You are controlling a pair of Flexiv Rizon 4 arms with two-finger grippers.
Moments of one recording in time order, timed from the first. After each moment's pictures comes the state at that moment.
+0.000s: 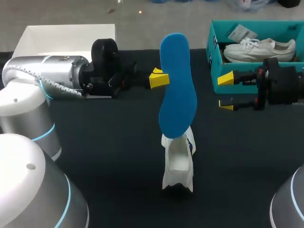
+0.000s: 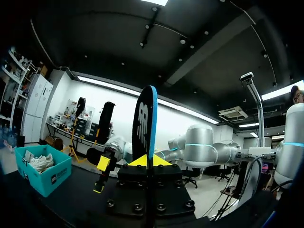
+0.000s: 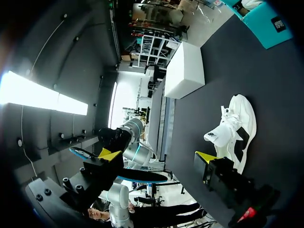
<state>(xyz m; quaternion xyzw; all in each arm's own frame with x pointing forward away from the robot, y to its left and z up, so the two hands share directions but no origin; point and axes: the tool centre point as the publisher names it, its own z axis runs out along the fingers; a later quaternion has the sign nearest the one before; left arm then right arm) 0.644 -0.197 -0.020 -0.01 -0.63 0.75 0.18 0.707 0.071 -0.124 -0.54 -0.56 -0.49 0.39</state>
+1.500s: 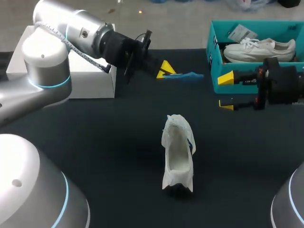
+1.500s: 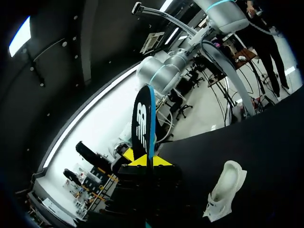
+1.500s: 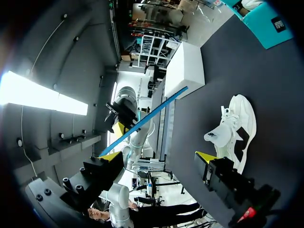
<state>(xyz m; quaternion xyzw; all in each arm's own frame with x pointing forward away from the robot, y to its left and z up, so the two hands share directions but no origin) 0.727 -0.217 -0.074 -0.49 -0.57 0.65 -0.13 0.708 0.071 -0.124 -0.54 -0.56 -0.49 0.39</state>
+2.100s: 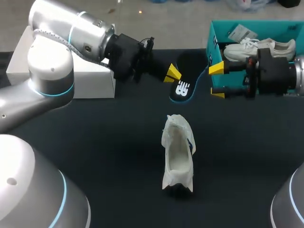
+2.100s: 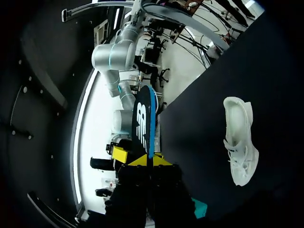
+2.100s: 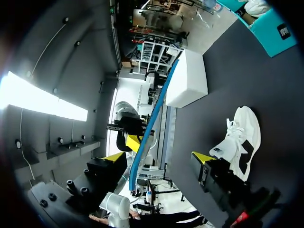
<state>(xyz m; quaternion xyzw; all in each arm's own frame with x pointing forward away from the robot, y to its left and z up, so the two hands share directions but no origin) 0.753 -0.234 -0.101 -0.63 -0.49 0.51 -0.33 0.742 0.093 -0.112 -0.56 -0.55 -0.51 0.37</state>
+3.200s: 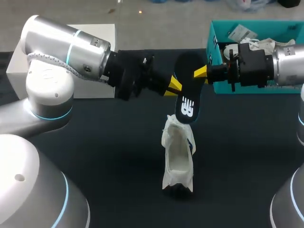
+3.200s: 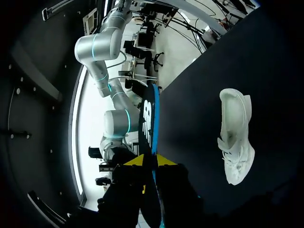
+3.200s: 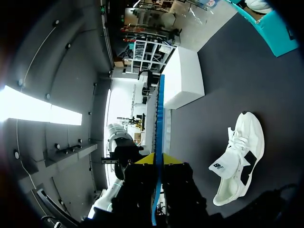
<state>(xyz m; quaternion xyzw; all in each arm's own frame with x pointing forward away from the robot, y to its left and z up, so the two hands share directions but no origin) 0.738 -0.232 -0.125 -0.61 -0.53 0.47 -0.36 0.782 0.124 -0.132 -0.57 -0.54 -0.48 0.38</state>
